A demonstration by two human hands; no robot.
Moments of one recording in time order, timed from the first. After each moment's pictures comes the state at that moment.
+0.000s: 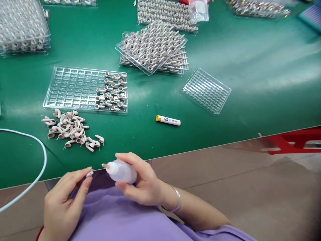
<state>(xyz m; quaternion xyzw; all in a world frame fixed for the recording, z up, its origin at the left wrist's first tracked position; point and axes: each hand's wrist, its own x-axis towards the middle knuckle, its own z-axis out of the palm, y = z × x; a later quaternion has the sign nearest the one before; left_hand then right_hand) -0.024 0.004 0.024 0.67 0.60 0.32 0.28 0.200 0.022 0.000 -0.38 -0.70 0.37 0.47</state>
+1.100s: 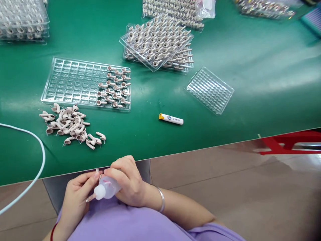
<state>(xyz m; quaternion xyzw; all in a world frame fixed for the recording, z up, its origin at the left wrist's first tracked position) 0.001 -0.005 -0.009 0.16 0.62 0.34 0.68 0.168 0.010 -0.023 -0.41 -0.79 0.14 0.44</state>
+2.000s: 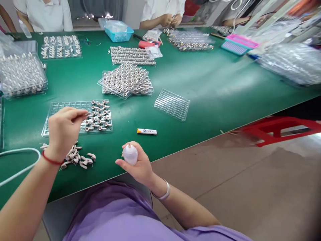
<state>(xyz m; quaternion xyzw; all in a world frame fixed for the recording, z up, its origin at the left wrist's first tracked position) 0.020 0.196 0.083 0.78 0.51 0.36 0.07 0.216 0.060 -0.009 -0.51 -0.58 0.30 0.57</state>
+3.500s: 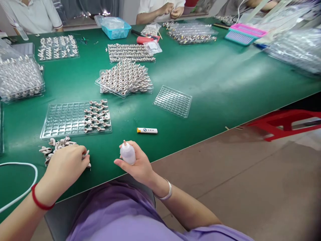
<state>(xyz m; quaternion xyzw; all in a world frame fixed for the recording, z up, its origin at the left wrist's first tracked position) 0.010 0.138 0.083 0.86 0.51 -0.07 0.07 0.218 0.062 -0.001 -0.52 -0.52 0.42 0.53</state>
